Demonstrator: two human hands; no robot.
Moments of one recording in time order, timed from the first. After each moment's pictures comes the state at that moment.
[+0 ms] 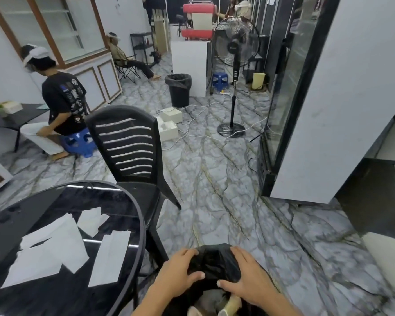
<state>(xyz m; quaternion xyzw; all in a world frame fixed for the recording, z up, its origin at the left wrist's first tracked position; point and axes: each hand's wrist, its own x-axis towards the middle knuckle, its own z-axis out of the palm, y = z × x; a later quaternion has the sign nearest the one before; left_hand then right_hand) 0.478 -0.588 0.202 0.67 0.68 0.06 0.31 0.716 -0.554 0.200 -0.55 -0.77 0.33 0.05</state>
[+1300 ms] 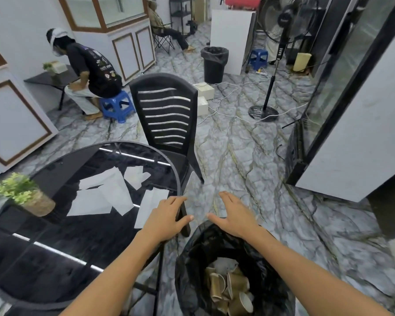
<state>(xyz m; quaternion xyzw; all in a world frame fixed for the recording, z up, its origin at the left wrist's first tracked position) 0.375 -0.643 0.254 0.62 0.74 0.15 0.20 0.593 -0.539 0.246 -0.45 -0.86 0.23 0.08</state>
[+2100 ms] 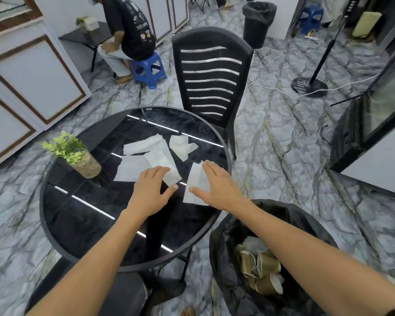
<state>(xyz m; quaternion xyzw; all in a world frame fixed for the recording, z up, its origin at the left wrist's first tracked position) 0.221 -0.714 0.223 0.52 0.83 0.18 0.11 0.407 -0.580 0.213 -0.33 -0.92 0.20 0.09</state>
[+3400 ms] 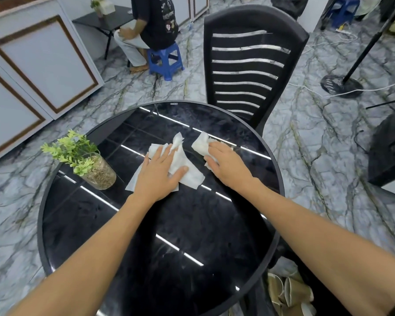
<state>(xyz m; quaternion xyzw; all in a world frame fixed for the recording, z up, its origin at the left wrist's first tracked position) 0.097 -0.656 0.167 0.52 0.83 0.20 0.07 0.264 -0.505 0.178 -0.23 -0.94 0.20 0.17</state>
